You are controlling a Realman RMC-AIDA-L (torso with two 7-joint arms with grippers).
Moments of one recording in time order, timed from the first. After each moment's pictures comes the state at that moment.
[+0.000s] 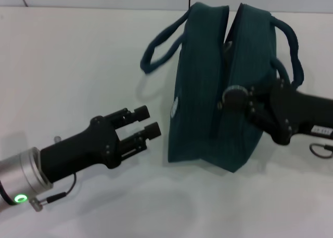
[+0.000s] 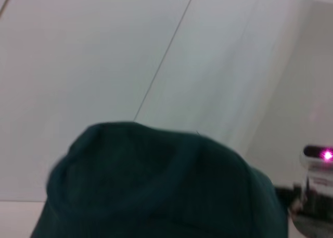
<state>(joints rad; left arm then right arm) -0.31 -2.08 0.83 0.30 1.56 1.74 -1.09 0.52 2.02 -1.26 -0.46 -1.24 -1.72 1.15</state>
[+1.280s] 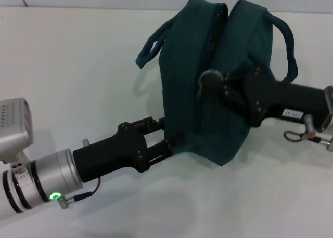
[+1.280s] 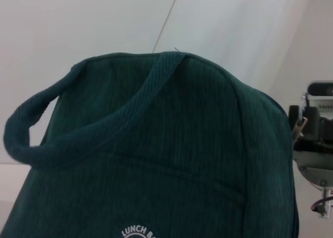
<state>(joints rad) -0.41 -2.10 0.87 0.14 1.56 1.59 -0.96 0.60 2.03 -1.42 -0.40 -1.08 -1.60 1.17</state>
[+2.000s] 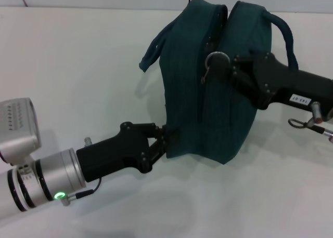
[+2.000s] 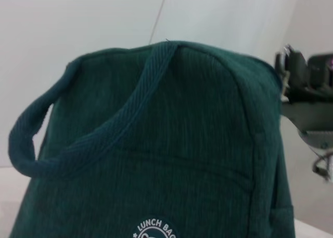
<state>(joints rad) -0.42 -2.10 0.88 0.13 1.56 1.55 -0.88 0.59 2.02 -1.43 -0.40 -0.97 -1.60 1.17</state>
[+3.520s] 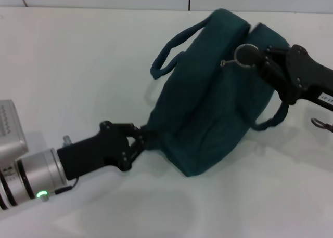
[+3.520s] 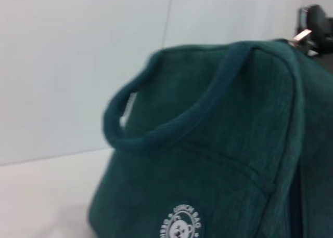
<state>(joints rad) -0.36 -2.08 0.90 0.22 1.55 1.48 -0.82 0.51 2.02 -1.39 -0.40 -0.91 -1.65 1.12</state>
